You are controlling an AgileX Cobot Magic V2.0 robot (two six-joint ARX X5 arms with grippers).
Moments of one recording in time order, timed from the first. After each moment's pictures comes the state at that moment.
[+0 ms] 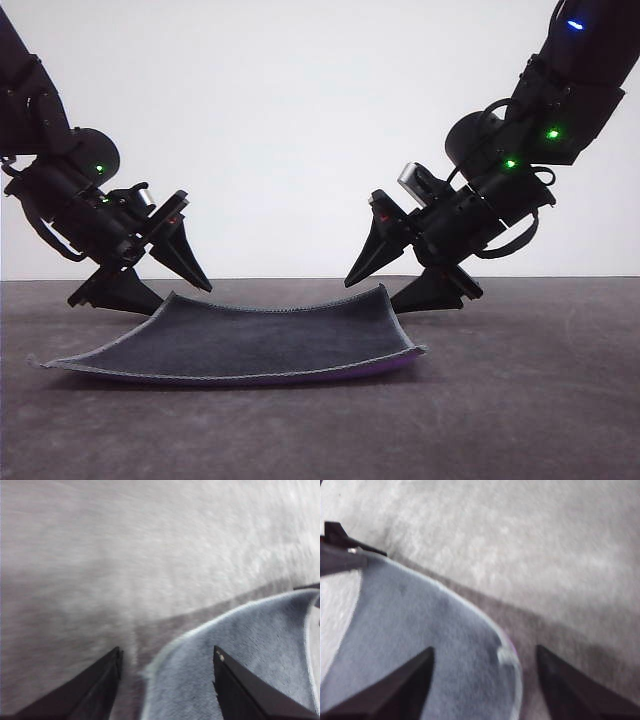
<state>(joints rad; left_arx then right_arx) -0.09 2.08 1.42 -0.35 0.67 -0.13 0.28 2.04 1.26 0.01 -0.66 0.30</state>
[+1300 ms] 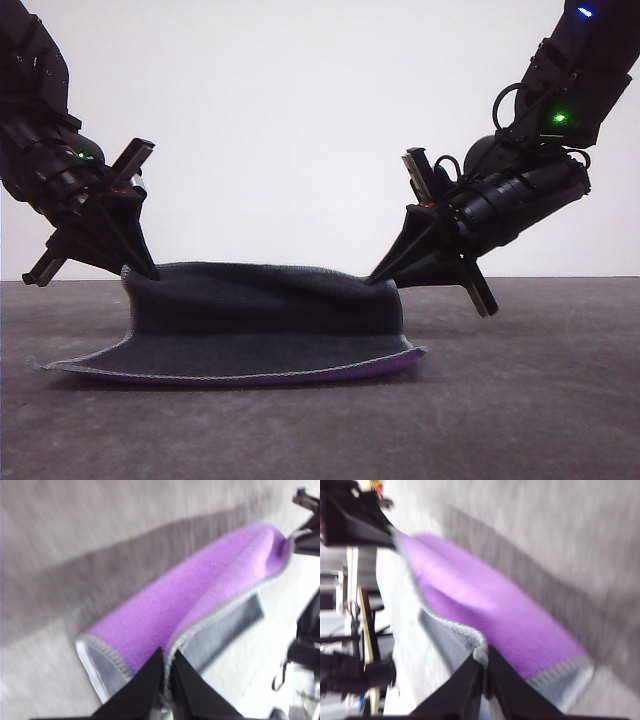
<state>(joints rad) -0.06 2.08 1.61 -1.17 0.78 0.25 0.24 2.03 1.33 -0.55 -1.05 0.13</state>
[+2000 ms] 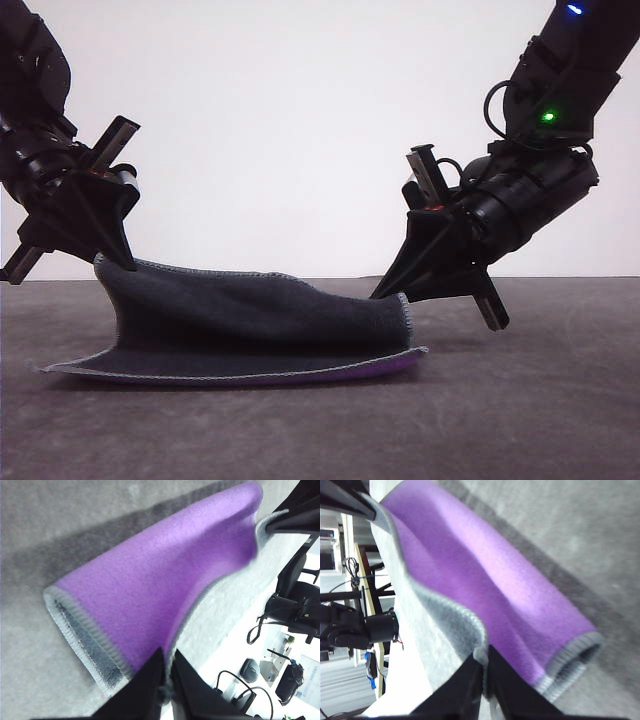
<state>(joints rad) -0.07 2.08 1.61 -1.40 0.78 0.34 0.27 2.03 1.33 -0.76 -1.05 -0.05</state>
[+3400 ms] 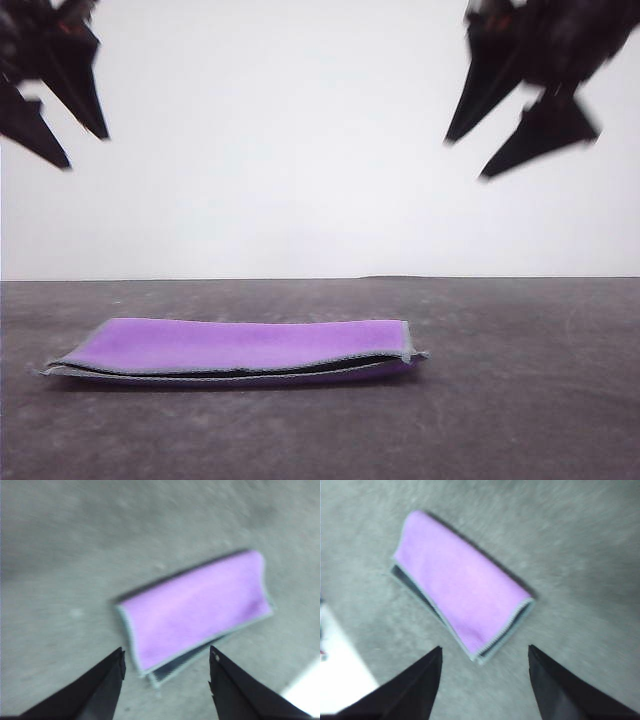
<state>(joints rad) -0.02 1.63 1.62 -1.23 0.50 0.22 0.21 1.48 1.33 -0.97 -0.61 -0.13</state>
